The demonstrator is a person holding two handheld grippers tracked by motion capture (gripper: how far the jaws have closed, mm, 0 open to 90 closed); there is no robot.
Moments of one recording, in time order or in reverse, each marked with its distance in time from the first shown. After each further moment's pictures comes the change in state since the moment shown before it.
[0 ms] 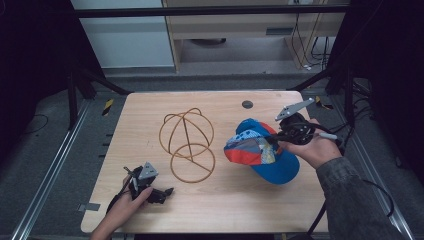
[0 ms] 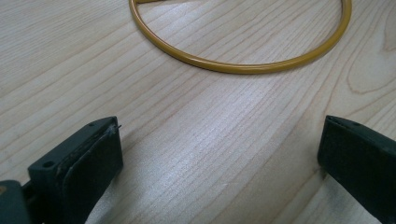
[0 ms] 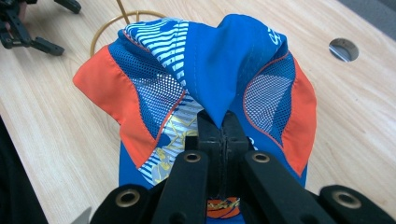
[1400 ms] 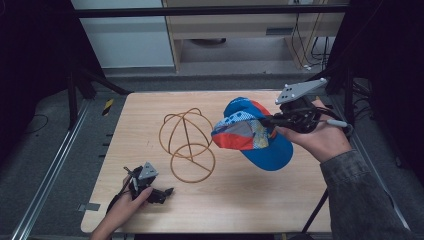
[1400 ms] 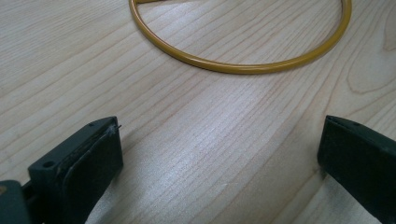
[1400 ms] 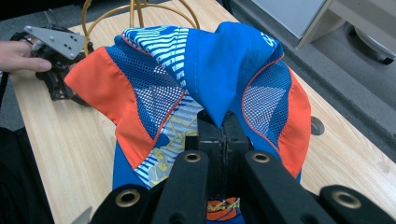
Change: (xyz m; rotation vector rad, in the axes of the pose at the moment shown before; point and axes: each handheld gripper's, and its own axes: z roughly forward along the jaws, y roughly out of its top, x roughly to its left) left arm 0.000 0.000 0.000 0.002 0.001 0.003; right arm 0.033 0.053 -0.059 -0.170 -0.032 -0.117
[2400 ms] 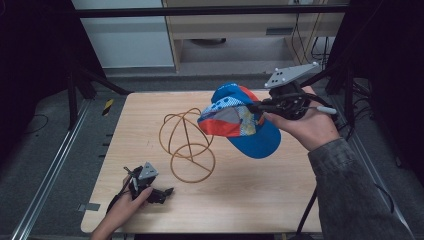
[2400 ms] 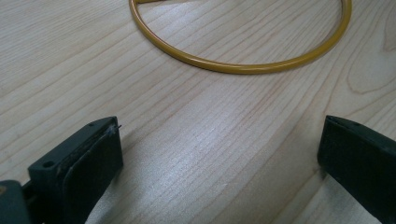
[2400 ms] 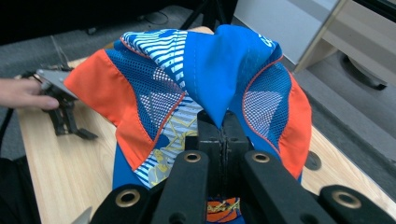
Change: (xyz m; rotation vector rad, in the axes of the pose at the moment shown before) left arm 0.000 0.000 0.000 0.003 -0.001 0.001; right arm 0.003 0.039 0.003 -0.085 0.005 -0.012
